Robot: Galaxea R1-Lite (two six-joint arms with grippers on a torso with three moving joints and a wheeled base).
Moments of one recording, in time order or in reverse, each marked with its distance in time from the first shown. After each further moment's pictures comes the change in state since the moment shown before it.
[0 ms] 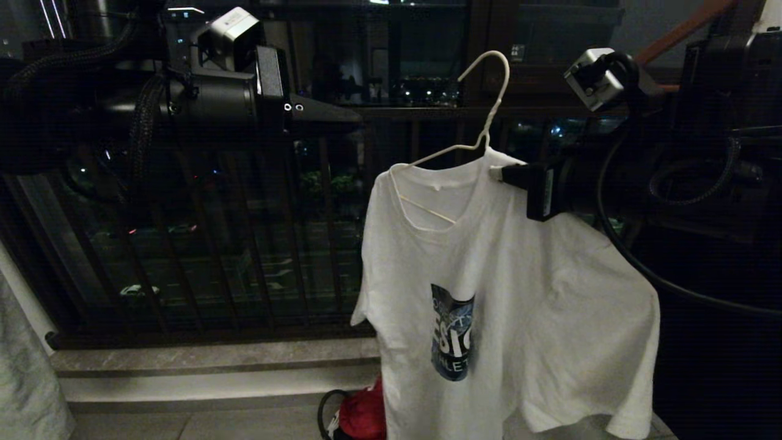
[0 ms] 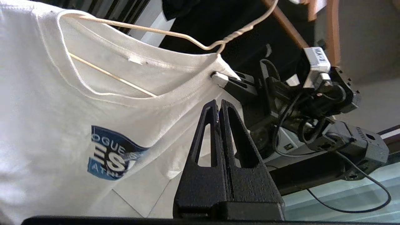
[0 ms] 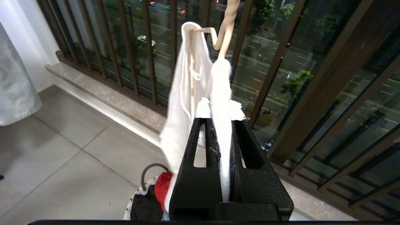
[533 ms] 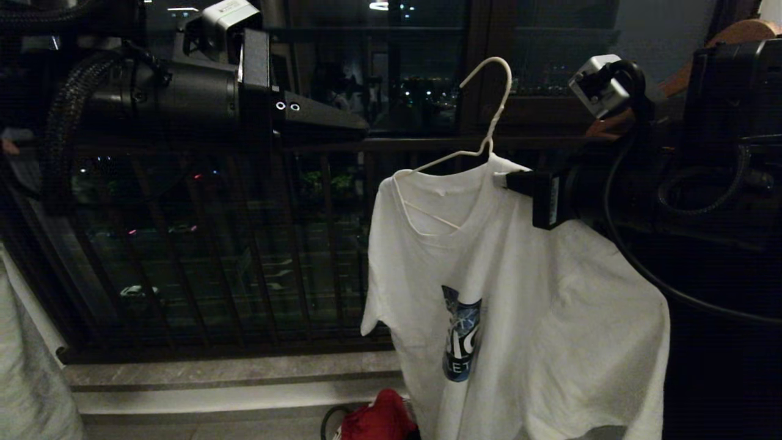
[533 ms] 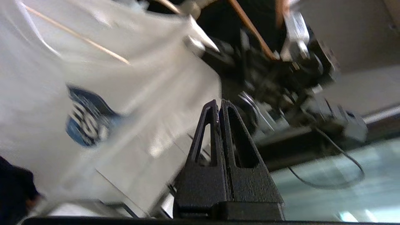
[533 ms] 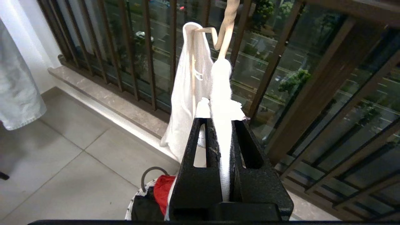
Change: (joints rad) left arm -0.063 -0.080 -0.019 0.195 -0.003 0.011; right arm 0.003 -0.024 0.033 0.004 0.000 -0.017
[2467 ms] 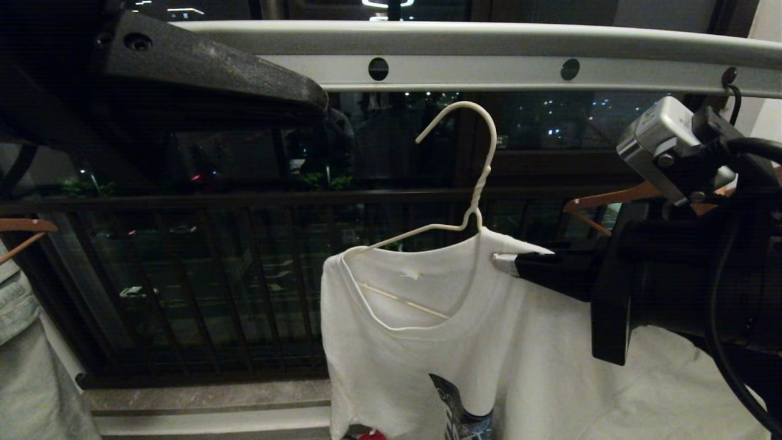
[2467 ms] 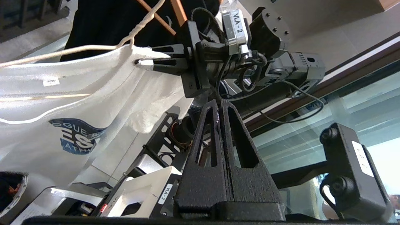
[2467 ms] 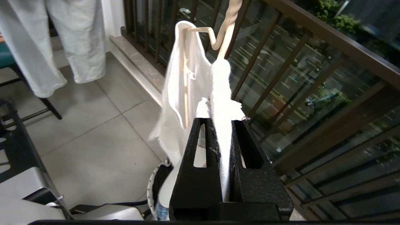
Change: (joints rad) left arm -0.136 -0.250 -0.001 0.260 0.012 0.083; right arm 0.249 -0.216 0.200 0.105 -0.004 -0.100
